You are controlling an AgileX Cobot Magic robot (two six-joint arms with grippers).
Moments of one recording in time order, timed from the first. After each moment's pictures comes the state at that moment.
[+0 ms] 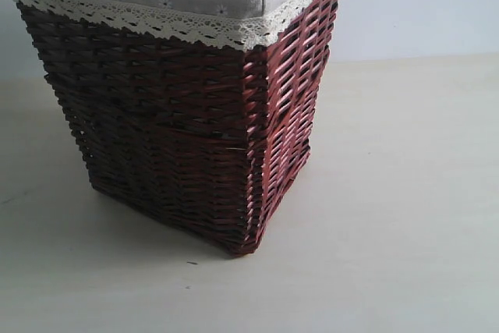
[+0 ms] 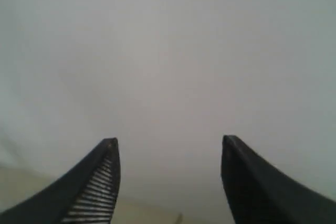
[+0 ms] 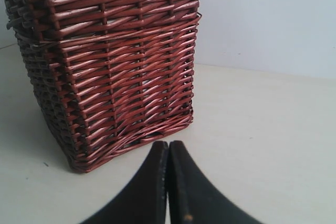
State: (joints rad) left arm 0.05 1.73 -1.70 1.32 0.56 -1.03; right arm 0.50 0.01 0.00 -0.08 0.24 0.13
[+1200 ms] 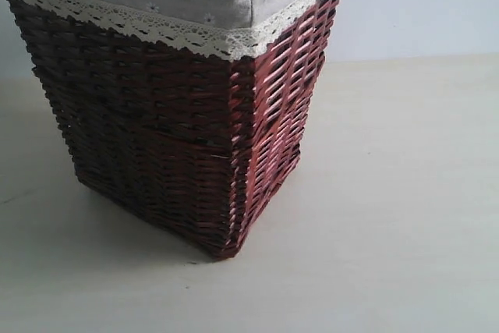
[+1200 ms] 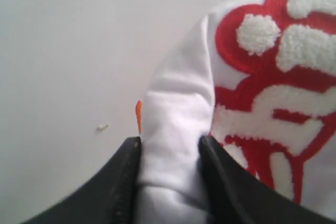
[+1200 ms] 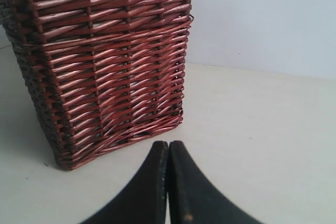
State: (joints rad) left arm -0.20 1.96 -2.18 -0.27 0.90 0.47; right arm 0.50 0.01 0.00 -0.08 0.24 0.13
